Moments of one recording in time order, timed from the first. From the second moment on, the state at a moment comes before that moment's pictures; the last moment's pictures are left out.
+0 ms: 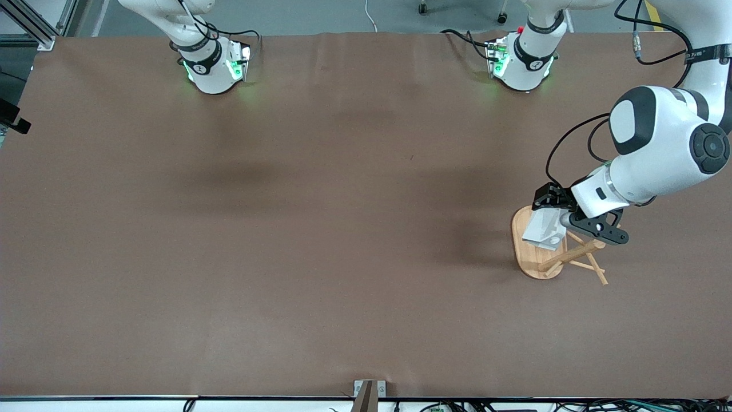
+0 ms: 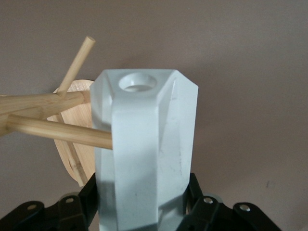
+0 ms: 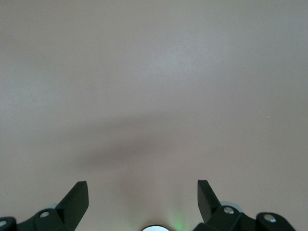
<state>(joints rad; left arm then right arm) -0.06 0.20 -0.04 -1.88 -0.22 2.04 0.32 -0.09 -0.02 -0.08 -1.45 0.00 1.39 0.01</state>
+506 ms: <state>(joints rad) -0.06 0.21 -0.03 -1.88 -0.22 2.05 0.32 -0.09 -0.02 -0.08 -1.45 0.00 1.39 0.01</state>
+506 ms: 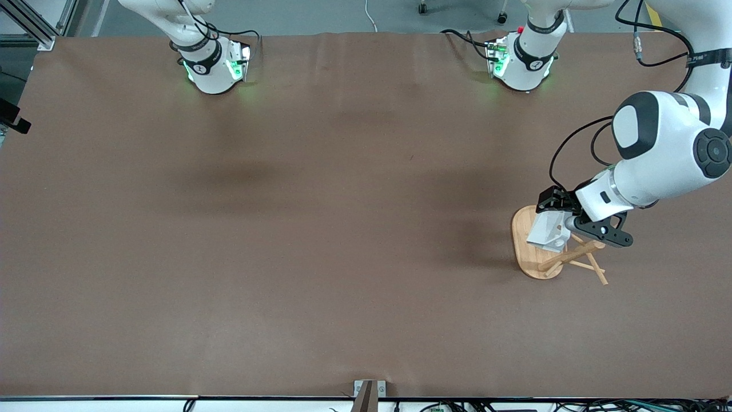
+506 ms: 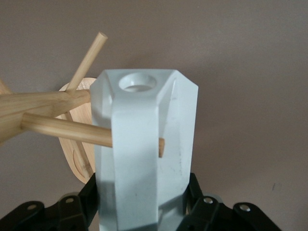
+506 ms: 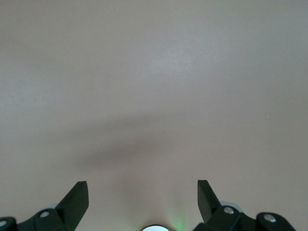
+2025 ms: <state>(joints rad) -0.23 -0.13 0.03 -1.67 -0.05 1.54 -0.06 -0.09 -0.02 -0.08 -1.45 0.00 1.39 0.01</state>
